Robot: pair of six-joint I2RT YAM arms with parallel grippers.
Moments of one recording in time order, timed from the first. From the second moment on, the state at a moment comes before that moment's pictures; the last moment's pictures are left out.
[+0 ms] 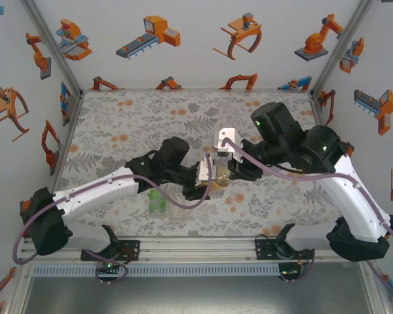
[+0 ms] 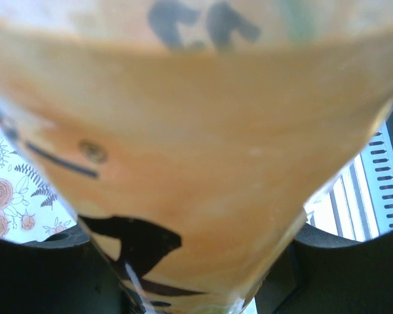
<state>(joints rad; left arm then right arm) -1.00 1.34 1.02 -0.33 0.60 0.51 0.84 1.26 1.83 -1.40 -0.41 -0.60</state>
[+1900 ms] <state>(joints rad) -1.00 1.35 0.96 -0.31 0.52 0.51 0.88 1.20 1.60 -1.31 0.00 1.01</state>
